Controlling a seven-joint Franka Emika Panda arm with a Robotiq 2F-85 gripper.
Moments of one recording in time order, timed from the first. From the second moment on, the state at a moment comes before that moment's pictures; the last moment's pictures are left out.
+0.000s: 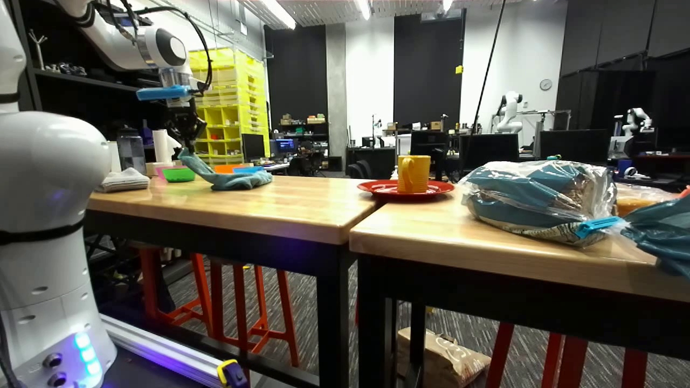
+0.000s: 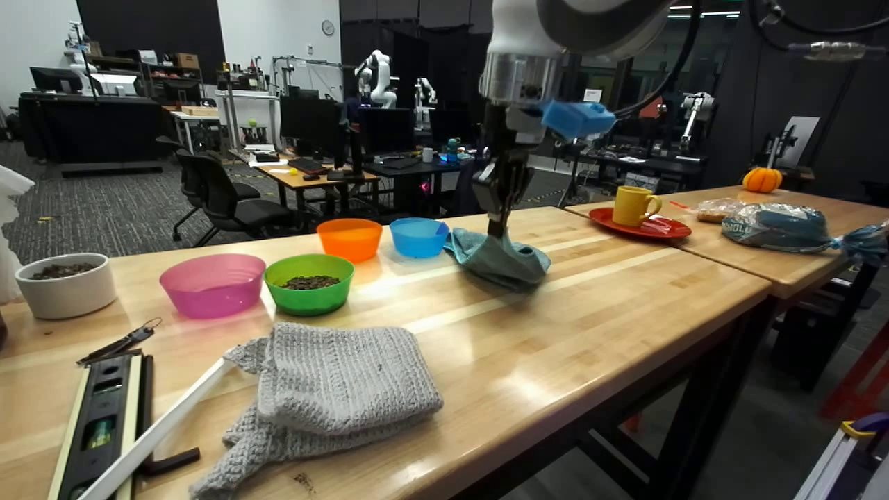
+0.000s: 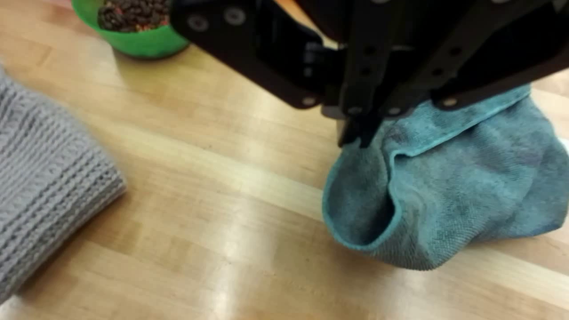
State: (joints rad) arm 0.23 -0.20 0.22 -2.12 0.00 2.01 0.12
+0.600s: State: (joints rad) arm 0.18 -0.27 0.14 -1.95 0.02 1.98 0.07
